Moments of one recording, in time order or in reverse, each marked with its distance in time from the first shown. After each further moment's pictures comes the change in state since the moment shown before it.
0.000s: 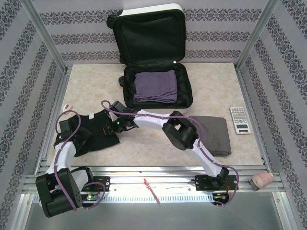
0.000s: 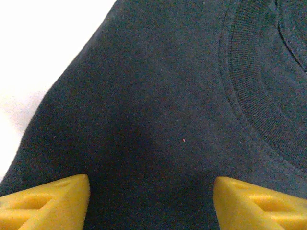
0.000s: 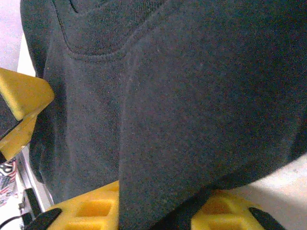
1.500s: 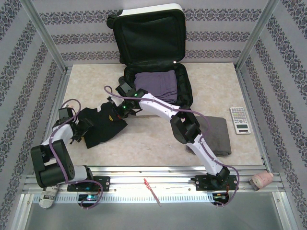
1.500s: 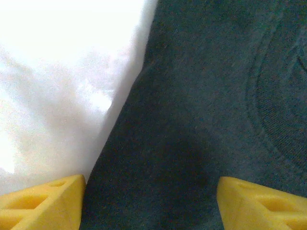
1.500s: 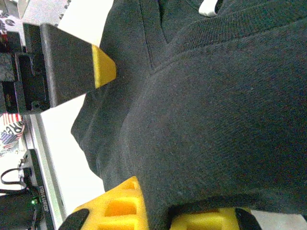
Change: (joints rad) left arm -0.002 0.328 0.221 0.014 0.146 0.104; right arm -0.140 0.032 0.310 -0.373 -0.127 -0.405
